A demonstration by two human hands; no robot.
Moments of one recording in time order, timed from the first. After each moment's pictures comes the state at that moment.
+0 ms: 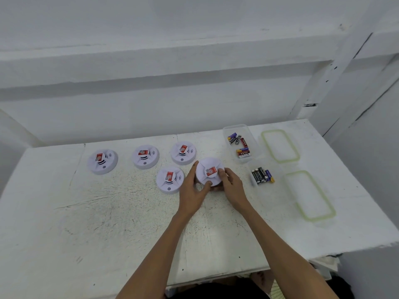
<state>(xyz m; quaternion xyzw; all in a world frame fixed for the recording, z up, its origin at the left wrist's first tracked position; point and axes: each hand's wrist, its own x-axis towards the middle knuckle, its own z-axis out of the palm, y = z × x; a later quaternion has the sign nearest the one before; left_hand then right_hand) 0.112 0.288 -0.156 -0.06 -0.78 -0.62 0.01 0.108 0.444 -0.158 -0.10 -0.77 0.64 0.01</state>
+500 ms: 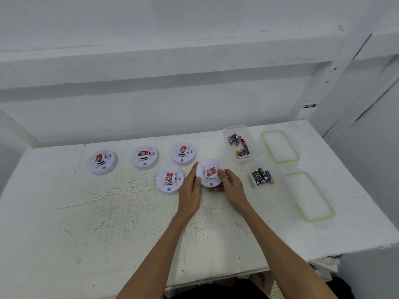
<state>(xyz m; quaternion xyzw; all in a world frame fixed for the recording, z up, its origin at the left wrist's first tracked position) 0.111 0.287 -0.161 -0.05 -0.77 -0.63 0.00 0.110 0.441 -0.150 -0.11 -0.74 0.66 -0.01</state>
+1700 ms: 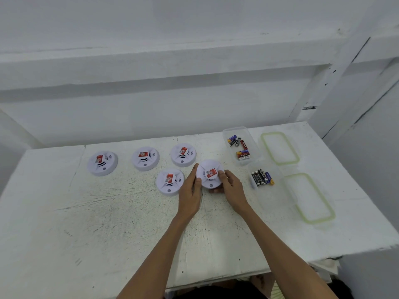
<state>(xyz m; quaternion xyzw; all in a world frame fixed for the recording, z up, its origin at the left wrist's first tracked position) 0.108 0.287 -0.167 -0.05 -0.77 -0.63 0.01 0.114 0.439 -0.143 -0.12 -0.74 0.67 -0.02</state>
